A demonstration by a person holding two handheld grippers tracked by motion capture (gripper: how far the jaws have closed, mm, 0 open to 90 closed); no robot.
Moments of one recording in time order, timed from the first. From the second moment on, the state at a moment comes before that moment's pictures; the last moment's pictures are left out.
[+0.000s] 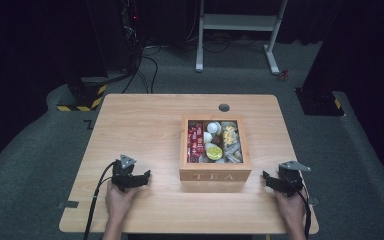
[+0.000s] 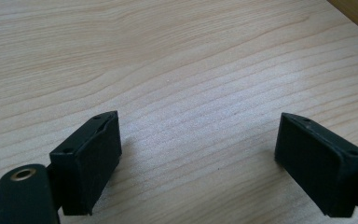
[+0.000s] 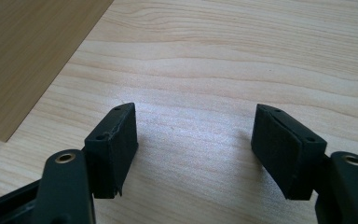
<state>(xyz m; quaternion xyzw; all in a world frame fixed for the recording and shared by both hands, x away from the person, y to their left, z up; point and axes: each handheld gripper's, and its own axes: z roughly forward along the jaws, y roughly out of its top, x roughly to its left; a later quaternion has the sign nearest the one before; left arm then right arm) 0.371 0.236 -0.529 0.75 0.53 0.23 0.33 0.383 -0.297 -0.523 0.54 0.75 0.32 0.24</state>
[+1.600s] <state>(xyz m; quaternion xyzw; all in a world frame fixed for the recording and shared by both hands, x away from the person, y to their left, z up) 0.371 0.236 -0.529 0.75 0.53 0.23 0.33 0.345 -0.278 -0.518 0.48 0.77 0.37 0.20</state>
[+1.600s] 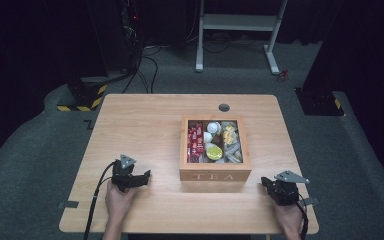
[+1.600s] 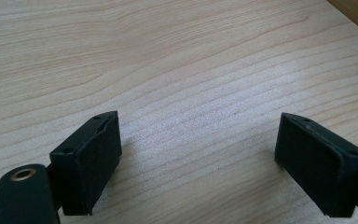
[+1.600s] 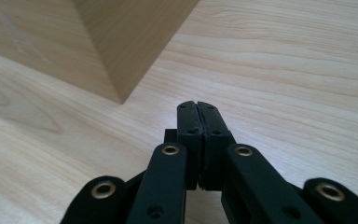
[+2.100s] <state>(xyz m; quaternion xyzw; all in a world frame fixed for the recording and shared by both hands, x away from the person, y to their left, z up) 0.371 0.236 -0.529 0.75 0.53 0.23 0.33 0.330 -0.253 -0.515 0.43 0.79 0.40 0.17</state>
